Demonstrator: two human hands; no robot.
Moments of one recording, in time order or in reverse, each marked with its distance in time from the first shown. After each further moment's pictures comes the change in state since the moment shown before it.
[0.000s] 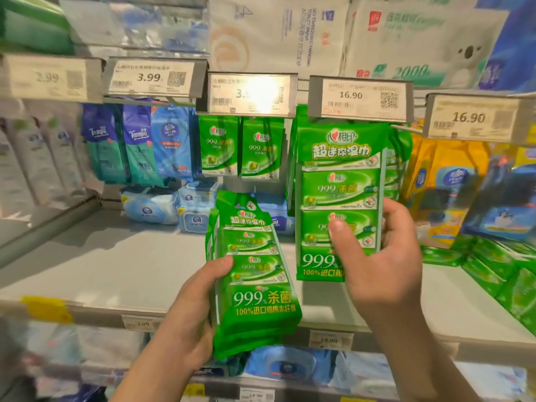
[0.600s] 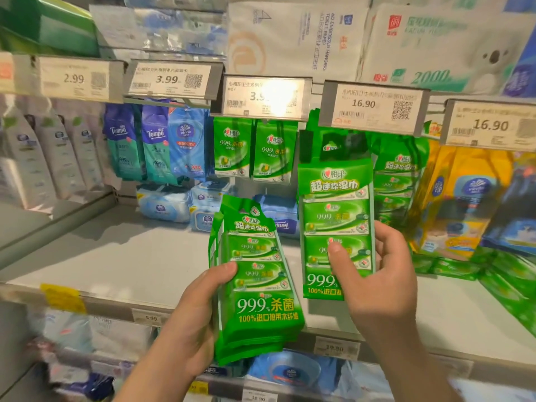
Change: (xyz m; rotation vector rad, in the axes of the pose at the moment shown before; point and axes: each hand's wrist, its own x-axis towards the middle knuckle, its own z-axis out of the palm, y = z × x) left_hand -0.002 -0.005 -0.007 0.002 -0.020 0.031; right_hand -0.006 0.033 0.000 -0.078 0.015 0.100
